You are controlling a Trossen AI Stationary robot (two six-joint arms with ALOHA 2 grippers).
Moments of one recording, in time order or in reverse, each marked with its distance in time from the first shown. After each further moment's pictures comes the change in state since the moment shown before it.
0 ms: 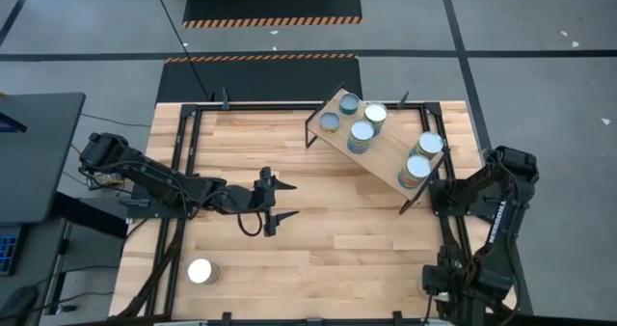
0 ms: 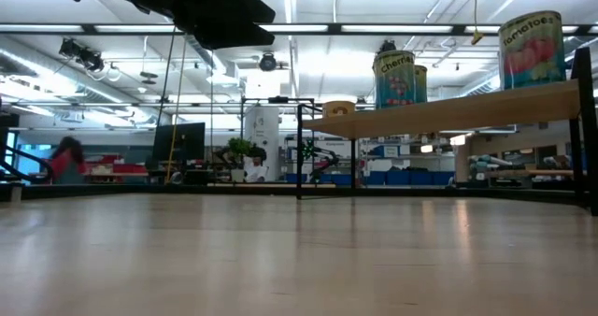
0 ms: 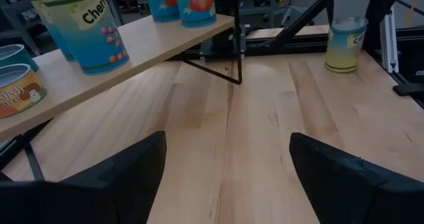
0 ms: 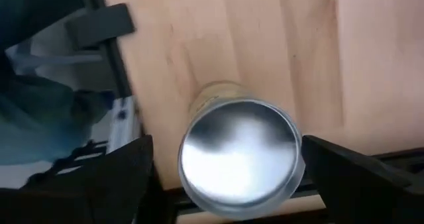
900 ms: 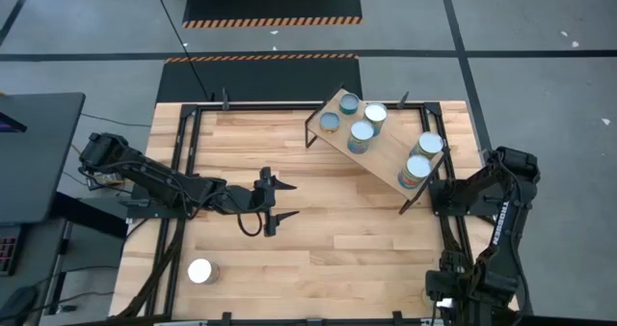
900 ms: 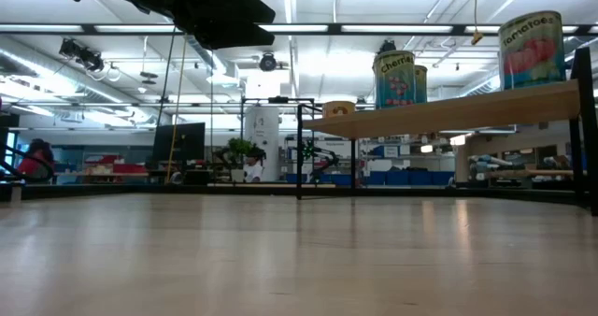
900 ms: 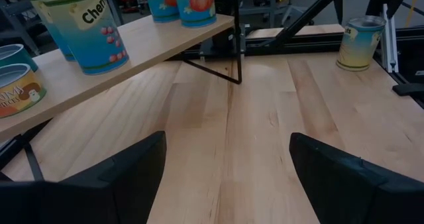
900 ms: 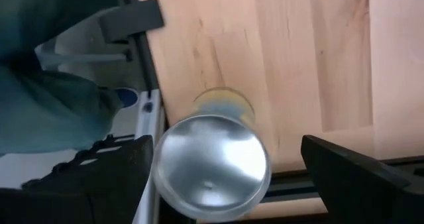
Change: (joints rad) left arm 0.000 0.000 0.000 0.000 0.000 0.000; right arm 0.034 0.001 0.014 0.044 0.007 0.013
